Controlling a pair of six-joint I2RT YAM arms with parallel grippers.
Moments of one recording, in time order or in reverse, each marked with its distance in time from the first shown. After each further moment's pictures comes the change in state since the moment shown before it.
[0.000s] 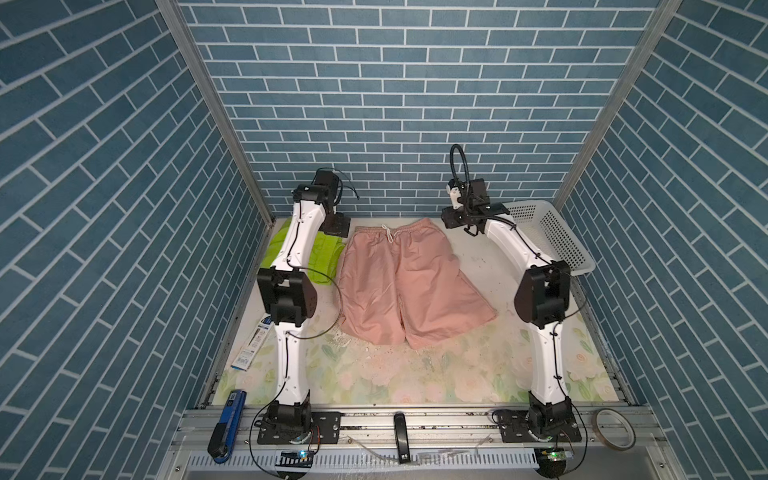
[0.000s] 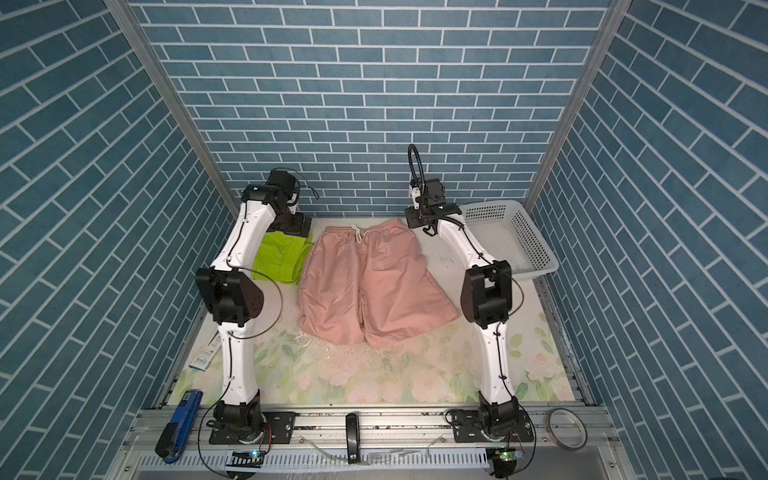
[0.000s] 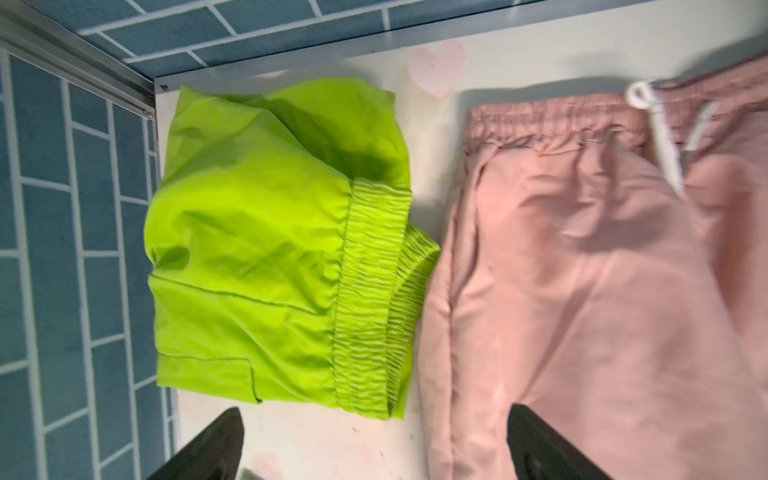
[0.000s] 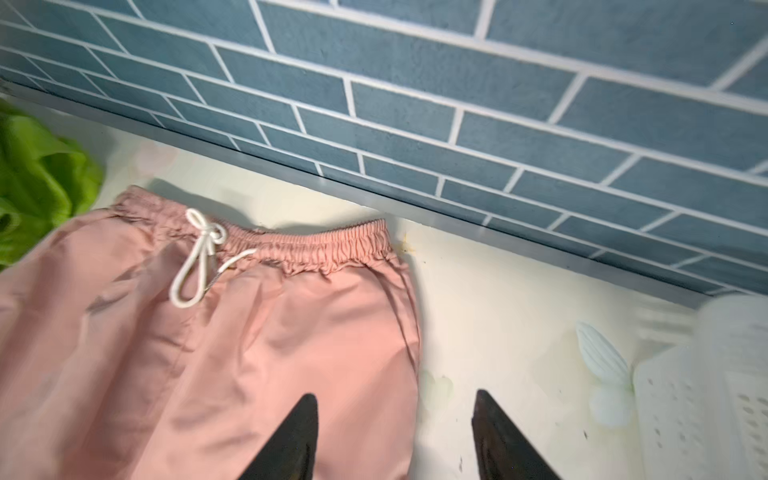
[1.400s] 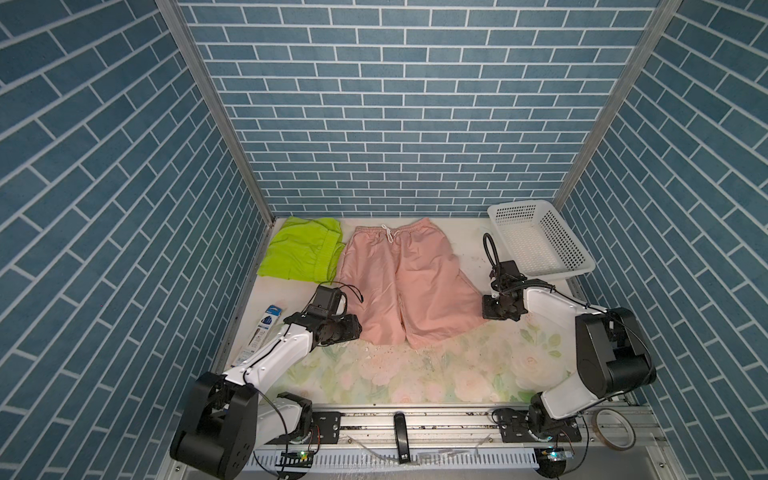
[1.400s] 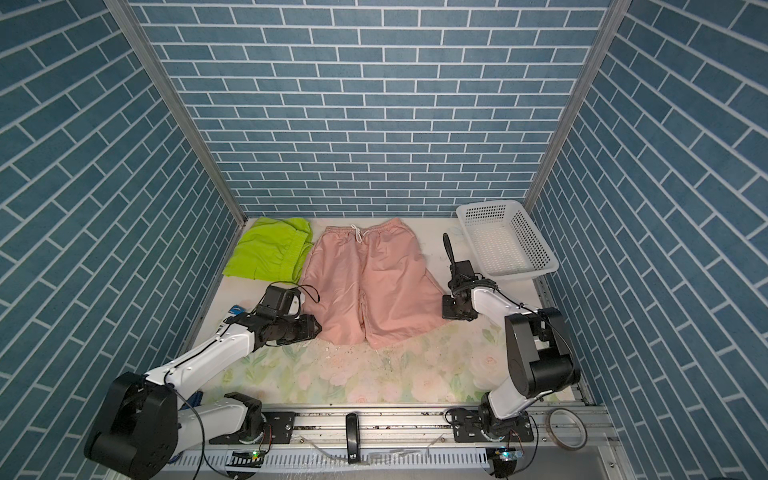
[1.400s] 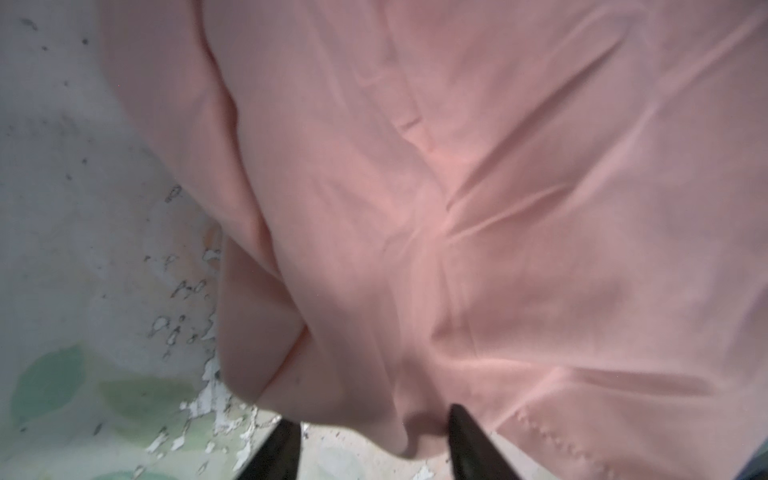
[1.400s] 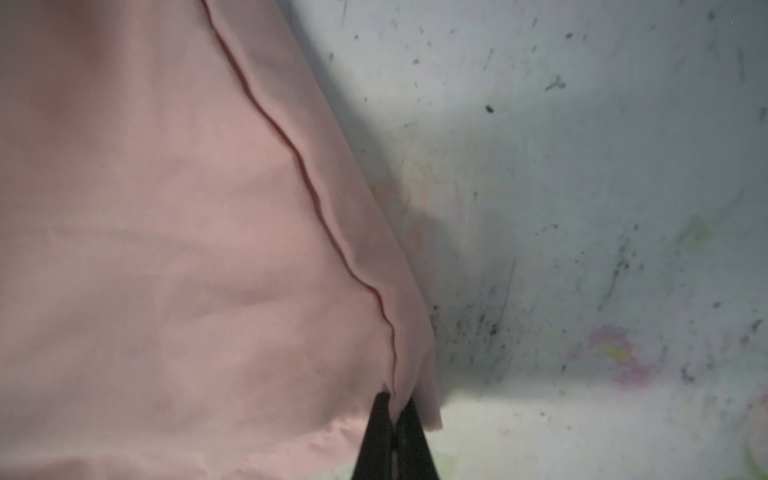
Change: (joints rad) left arm -0.188 -0.891 -1.639 0.817 0.351 -0.416; right arm -0.109 -0.524 -1.116 0.022 -0.011 0.257
